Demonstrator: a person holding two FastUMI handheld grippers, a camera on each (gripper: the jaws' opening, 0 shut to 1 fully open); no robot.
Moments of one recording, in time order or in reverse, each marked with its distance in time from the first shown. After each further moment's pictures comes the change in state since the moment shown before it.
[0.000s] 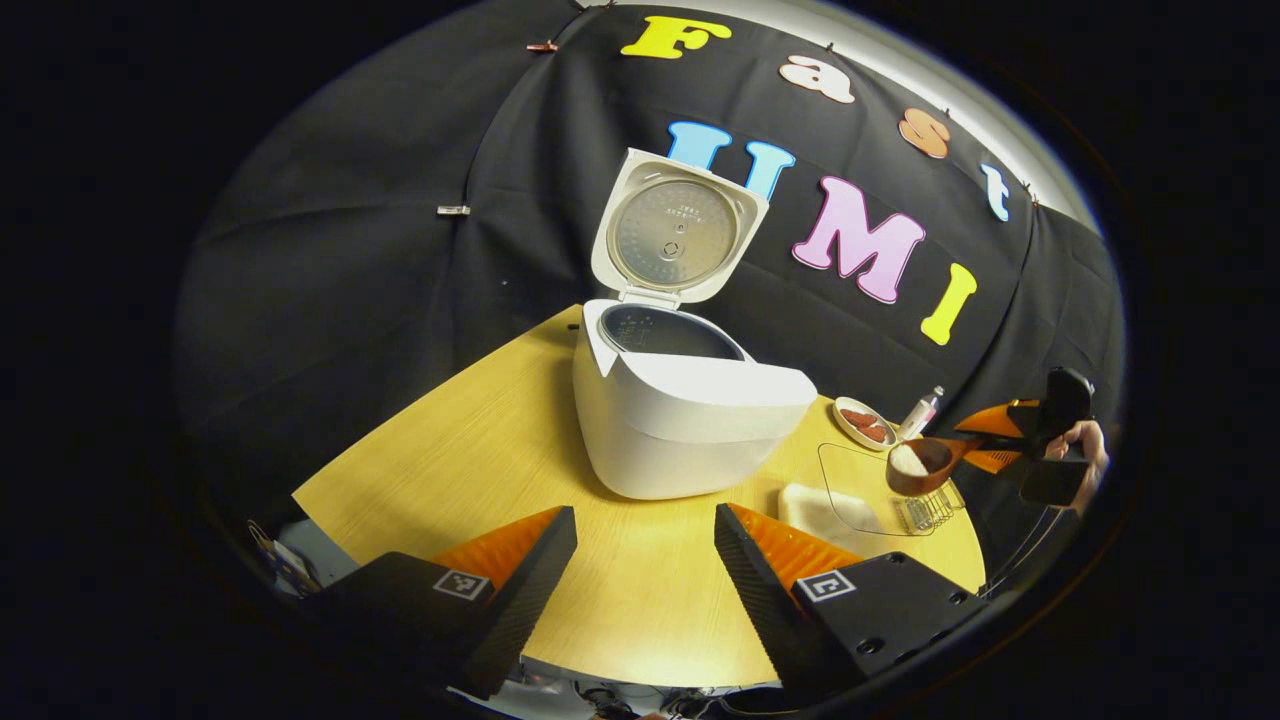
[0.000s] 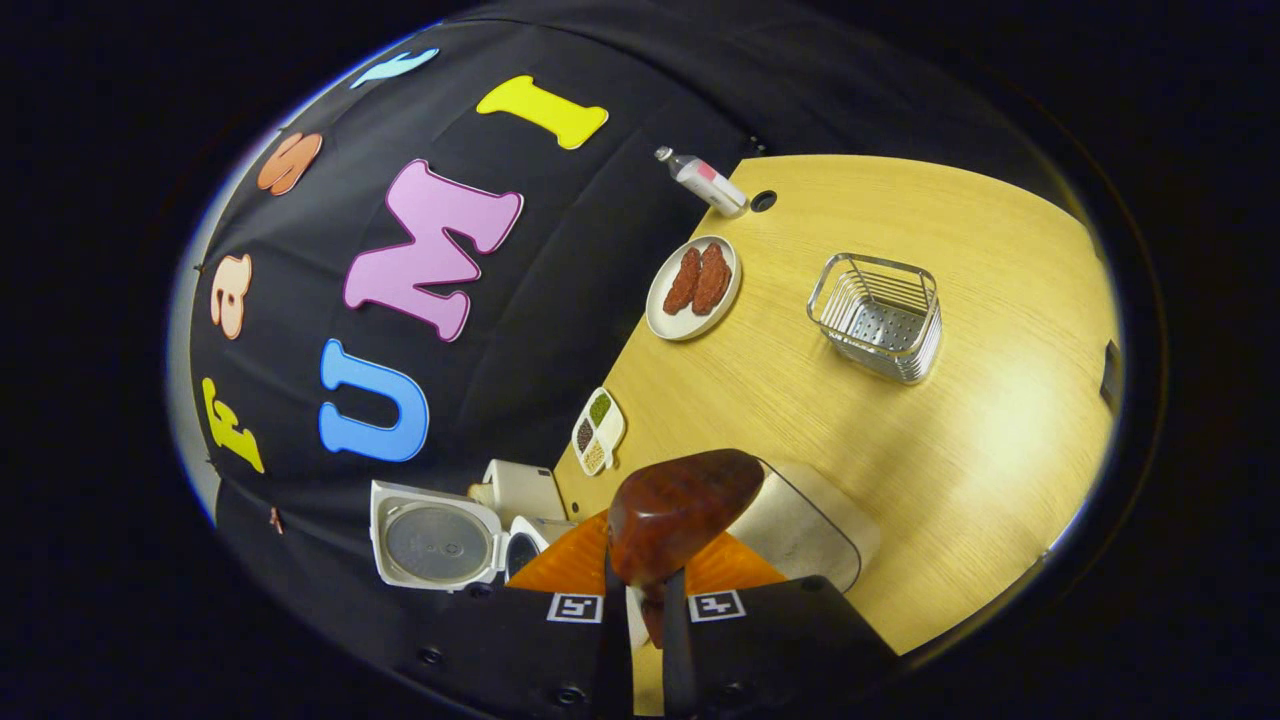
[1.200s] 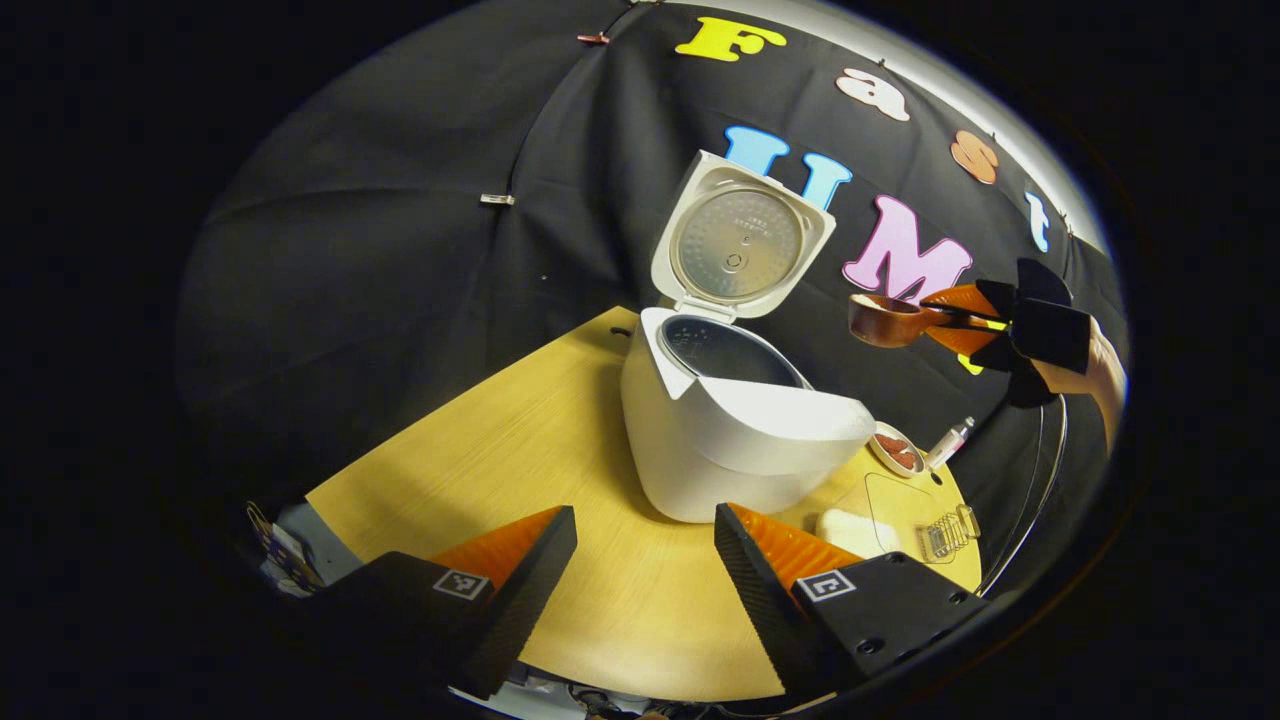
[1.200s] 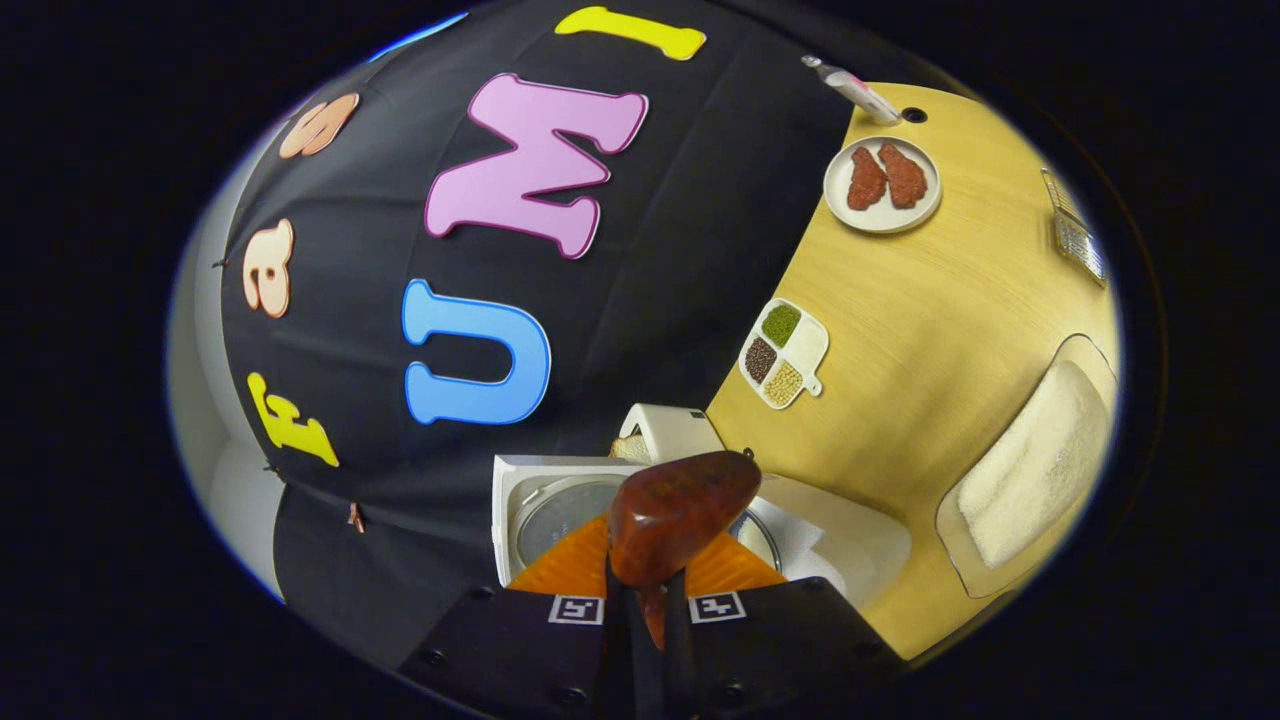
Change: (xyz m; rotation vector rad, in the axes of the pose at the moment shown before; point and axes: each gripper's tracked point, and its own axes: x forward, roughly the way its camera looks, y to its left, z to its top) left arm 0.020 0.055 0.018 -0.089 0.004 0.082; right arm 0.098 0.224 -0.111 0.012 0.185 0.234
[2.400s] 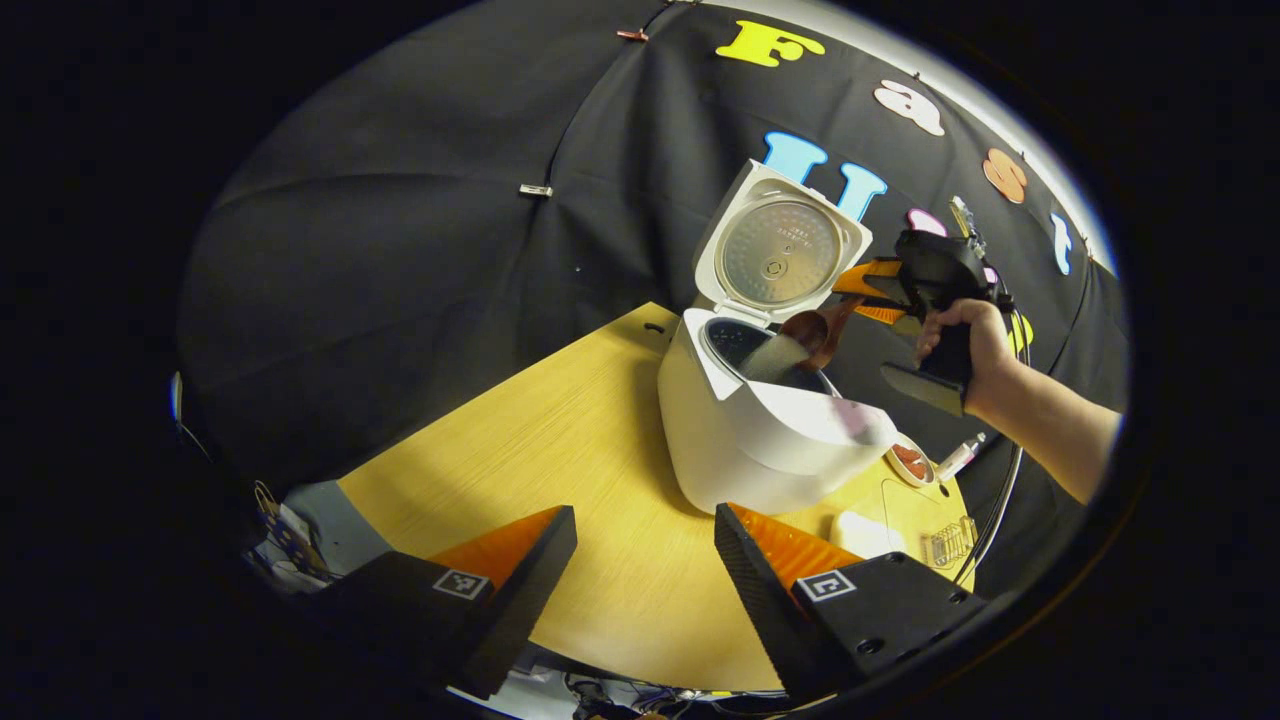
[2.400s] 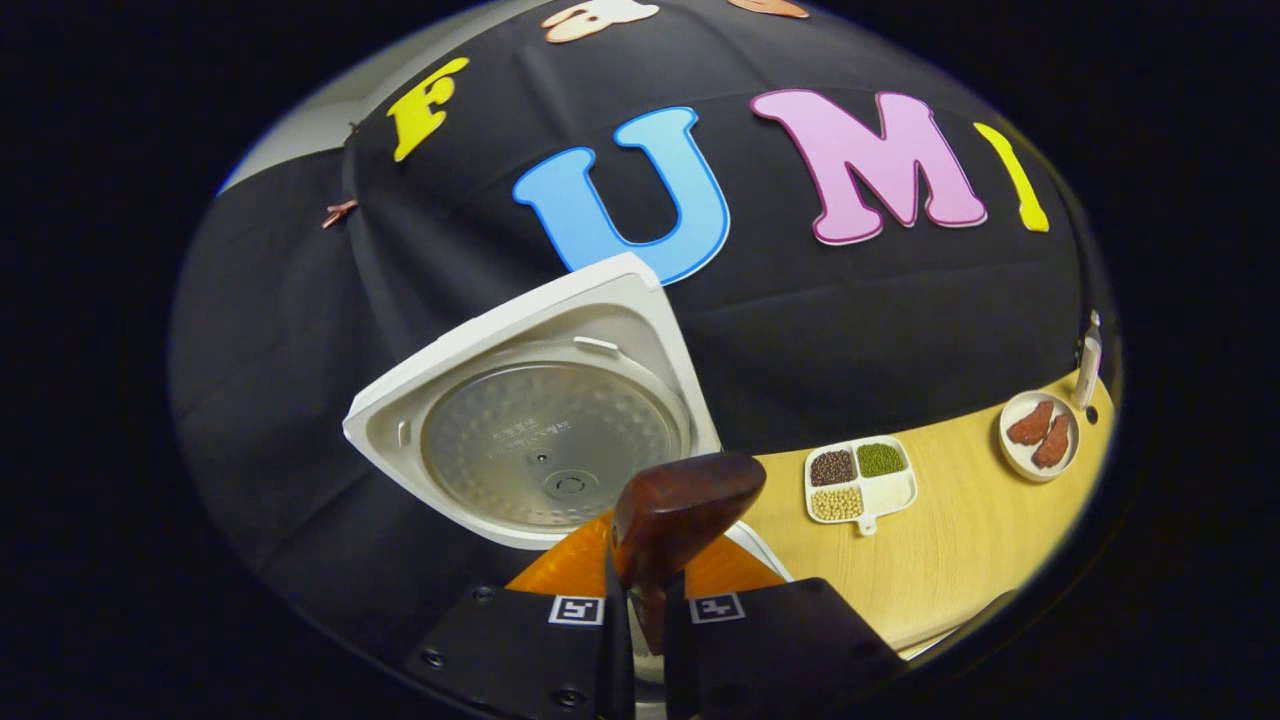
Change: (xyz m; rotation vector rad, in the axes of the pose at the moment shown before) left arm -0.024 0.023 0.002 -0.063 0.019 0.044; right arm 0.116 0.030 -0.099 -0.998 -0.068 0.042
